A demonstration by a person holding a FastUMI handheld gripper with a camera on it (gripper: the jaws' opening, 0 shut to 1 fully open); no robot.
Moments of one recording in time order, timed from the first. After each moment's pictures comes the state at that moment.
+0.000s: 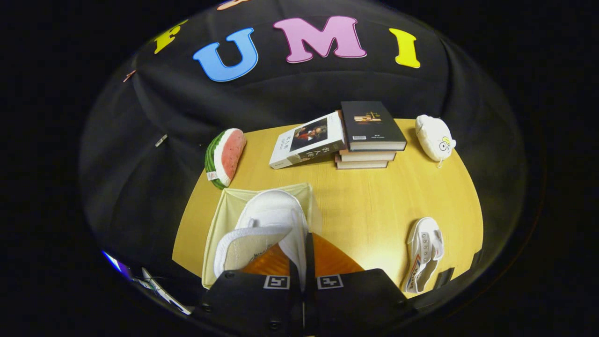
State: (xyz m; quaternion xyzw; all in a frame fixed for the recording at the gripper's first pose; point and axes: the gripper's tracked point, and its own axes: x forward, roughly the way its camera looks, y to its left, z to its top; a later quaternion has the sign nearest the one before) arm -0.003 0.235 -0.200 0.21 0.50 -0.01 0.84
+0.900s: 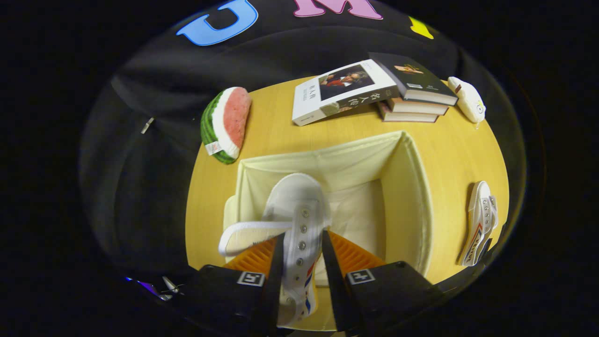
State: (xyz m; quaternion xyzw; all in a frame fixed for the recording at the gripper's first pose) arm 0.023 0.358 -0.257 0.27 0.58 0.01 0.77
